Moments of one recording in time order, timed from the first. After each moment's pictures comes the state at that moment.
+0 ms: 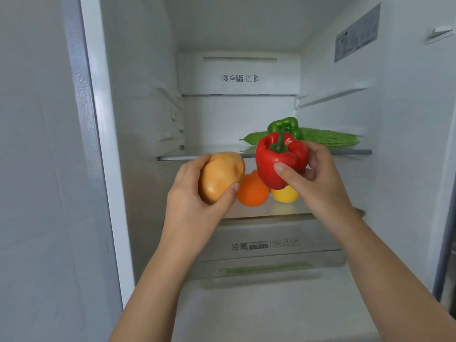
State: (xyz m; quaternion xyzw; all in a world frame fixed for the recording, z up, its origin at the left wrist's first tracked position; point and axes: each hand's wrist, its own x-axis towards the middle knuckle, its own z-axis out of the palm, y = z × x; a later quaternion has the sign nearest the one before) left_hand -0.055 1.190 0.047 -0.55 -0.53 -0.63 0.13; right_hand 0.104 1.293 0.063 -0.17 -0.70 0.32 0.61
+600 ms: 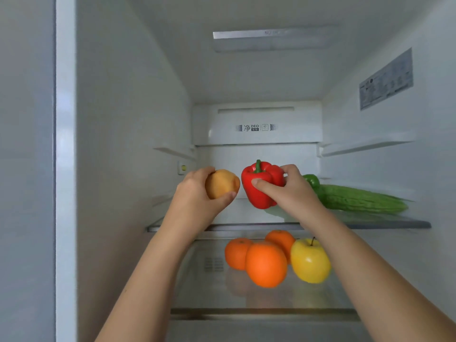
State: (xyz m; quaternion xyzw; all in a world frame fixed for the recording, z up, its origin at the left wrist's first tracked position) left_hand -0.099 1.284 0.146 -0.54 -0.64 -0.51 0.20; right_hand 0.036 1.404 0.148 -0.23 -0.75 0.30 0.55
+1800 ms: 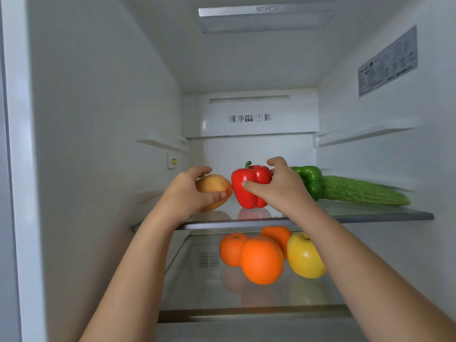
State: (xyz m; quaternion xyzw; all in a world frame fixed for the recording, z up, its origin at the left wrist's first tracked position) left_hand -0.126 1.313 0.151 -0.57 -0.65 -0.50 0.08; right_hand 0.024 1.410 0.150 -0.30 -0.79 0.21 0.50
